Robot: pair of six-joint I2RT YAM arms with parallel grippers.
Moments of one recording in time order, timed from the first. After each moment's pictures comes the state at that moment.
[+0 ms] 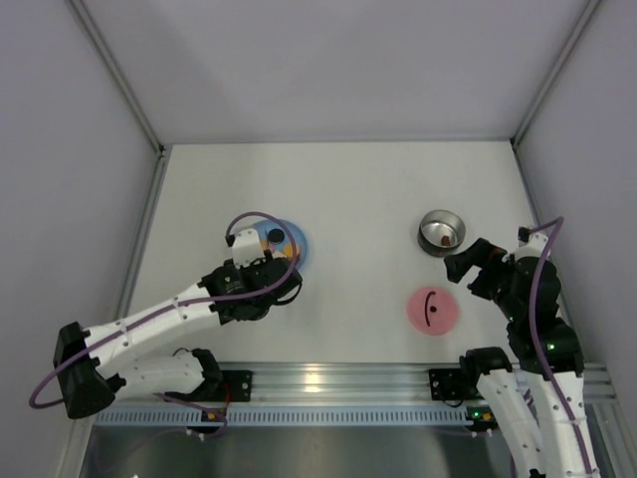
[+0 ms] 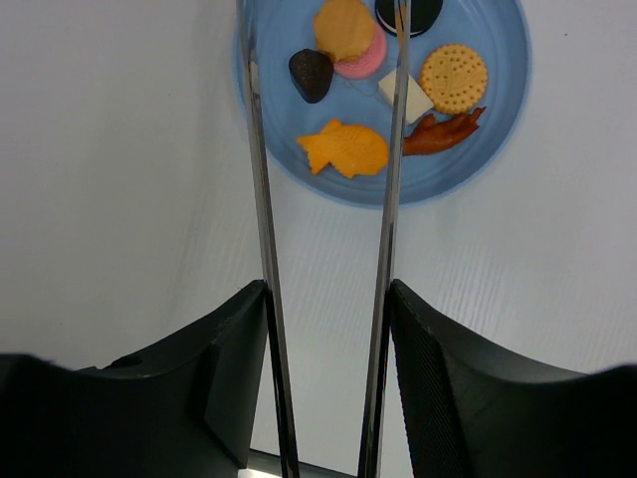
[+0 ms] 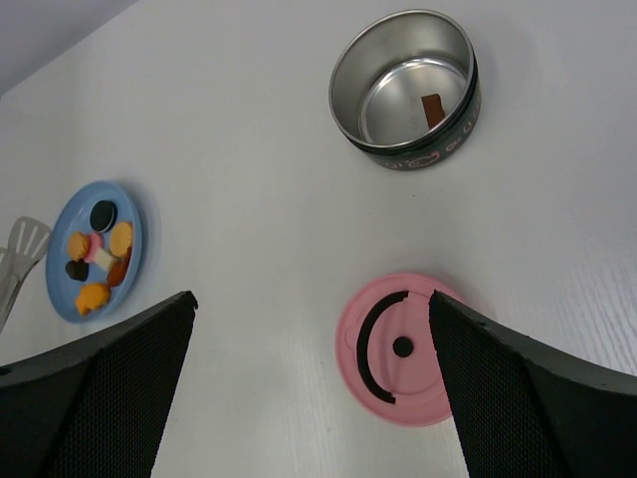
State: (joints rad) left arm -1.01 1.09 0.91 -1.00 -0.81 -1.13; right arm 0.09 0.40 0.75 -0.78 -0.02 0.53
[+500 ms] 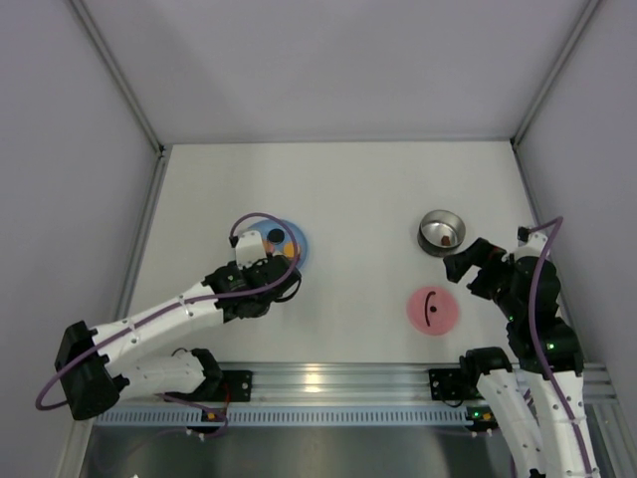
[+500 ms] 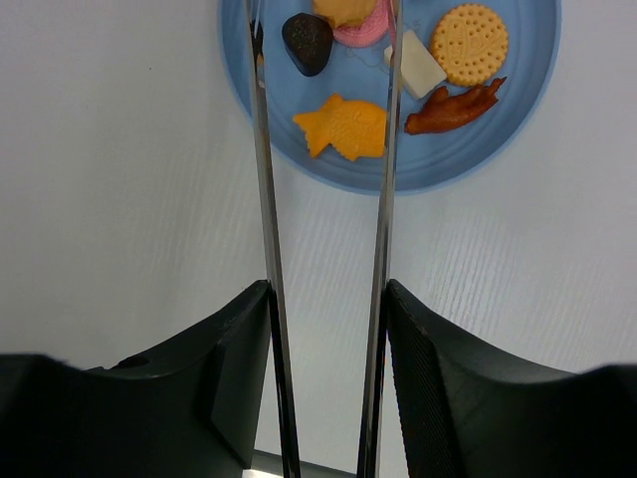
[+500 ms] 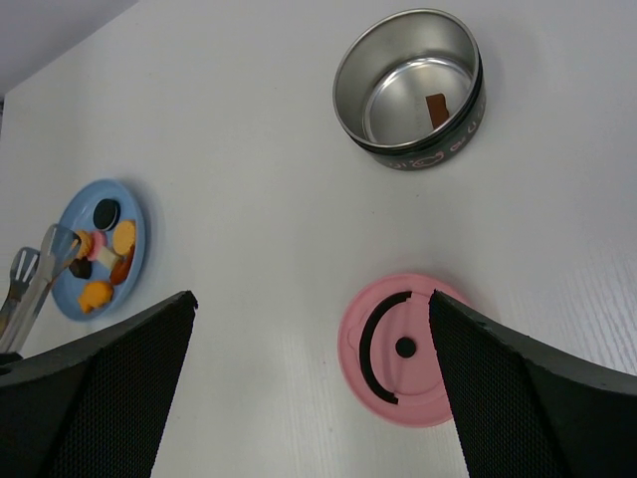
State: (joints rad) left arm -0.95 1.11 0.85 -0.93 -0.73 -1.08; right arm 0.09 0.40 0.74 -0.77 -0.03 0.53
